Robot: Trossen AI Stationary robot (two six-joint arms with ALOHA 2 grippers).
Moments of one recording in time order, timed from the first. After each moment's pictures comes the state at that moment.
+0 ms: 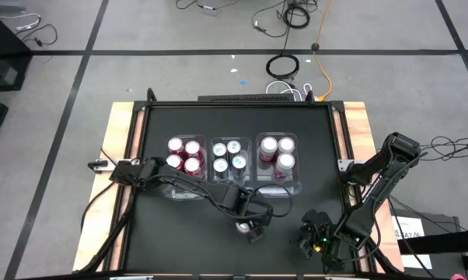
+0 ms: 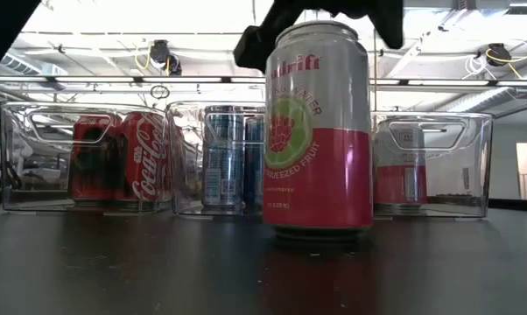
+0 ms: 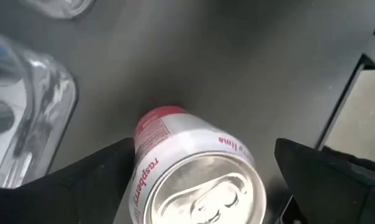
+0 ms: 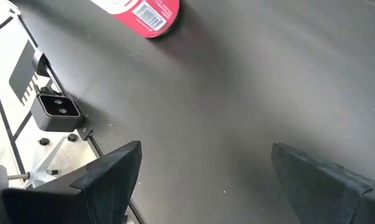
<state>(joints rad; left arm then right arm) -0.33 2.31 2.21 -1.10 0.06 -0.80 1.00 1.53 0.96 -0.59 0.53 1.81</state>
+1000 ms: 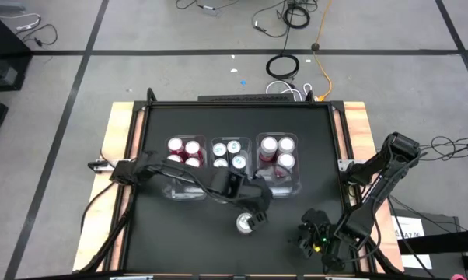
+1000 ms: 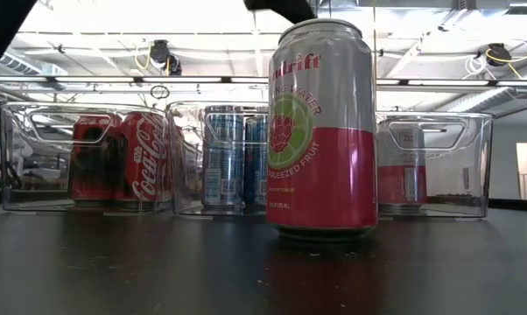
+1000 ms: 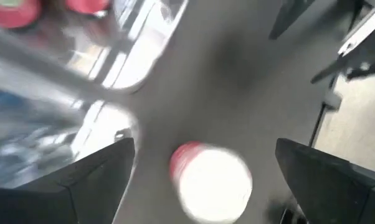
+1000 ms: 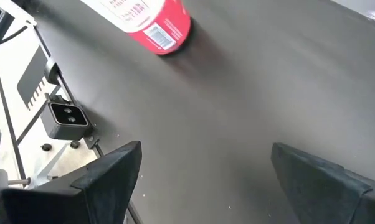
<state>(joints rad) -0.29 2.22 2.35 -1.20 -0.09 -0.71 0.99 1.53 0.96 -0.57 0.58 1.77</state>
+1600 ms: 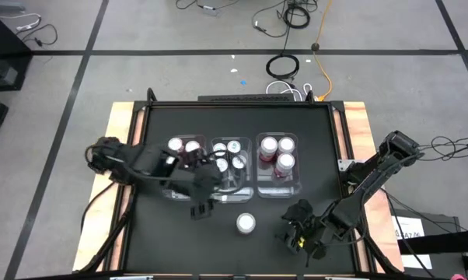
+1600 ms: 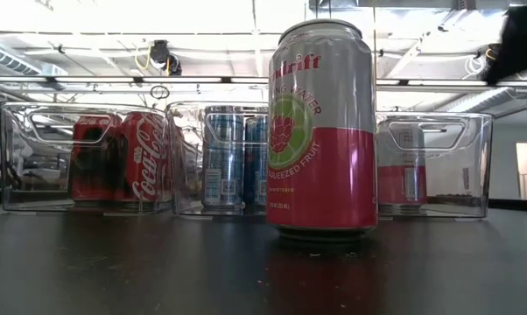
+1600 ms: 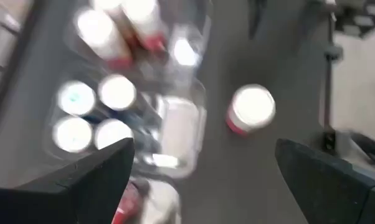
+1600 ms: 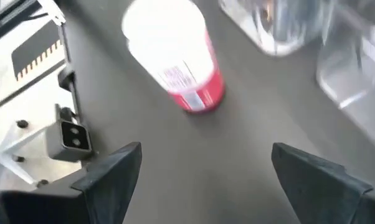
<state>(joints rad) -0.40 1.85 2.33 -1.54 -0.28 -0.49 0.81 1.52 1.01 -0.47 0.57 1.24</state>
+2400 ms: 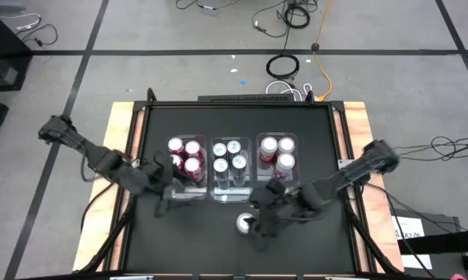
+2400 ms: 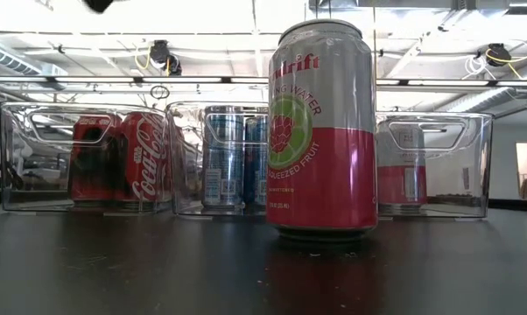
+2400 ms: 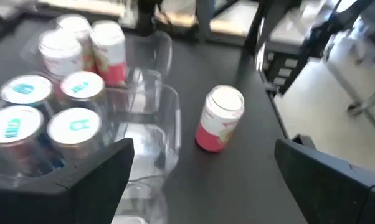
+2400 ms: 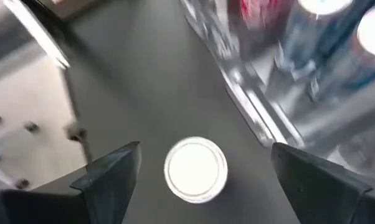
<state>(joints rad) -0.53 0.92 0.86 -0.43 -0.35 -0.38 0.50 1.78 1.72 -0.92 0.37 0.95</state>
